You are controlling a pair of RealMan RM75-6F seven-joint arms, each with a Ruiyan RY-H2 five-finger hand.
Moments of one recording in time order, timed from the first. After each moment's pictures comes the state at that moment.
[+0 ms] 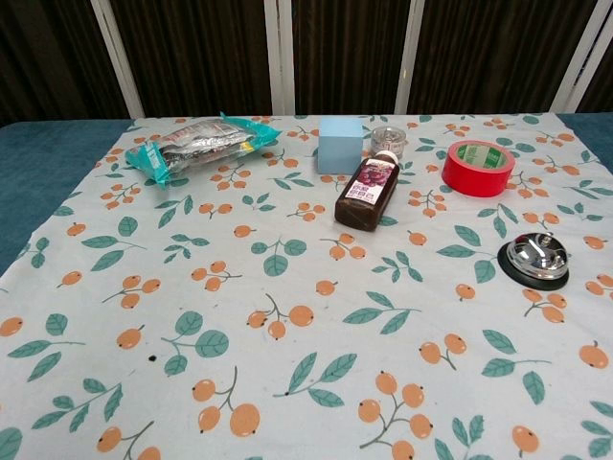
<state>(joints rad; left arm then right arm) 0.08 -1.08 0.00 -1.69 1.60 1.67 0.10 0.06 -1.17 0.04 -1.62 -1.57 1.52 -0.06</state>
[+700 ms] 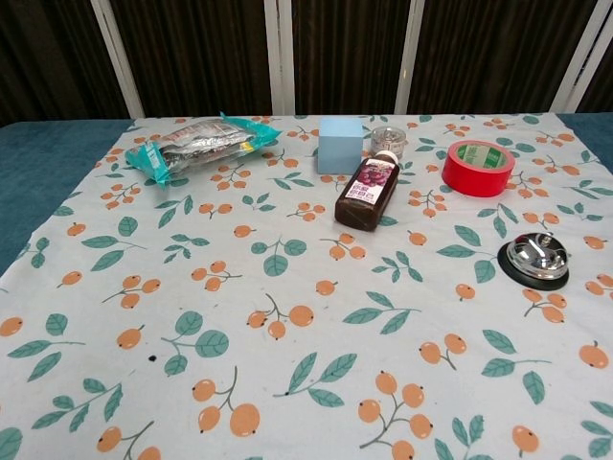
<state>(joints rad) 0.08 -1.09 0.00 -1.69 1.61 1.67 0.10 0.07 -1.17 0.03 -1.61 -1.58 1.51 -0.05</state>
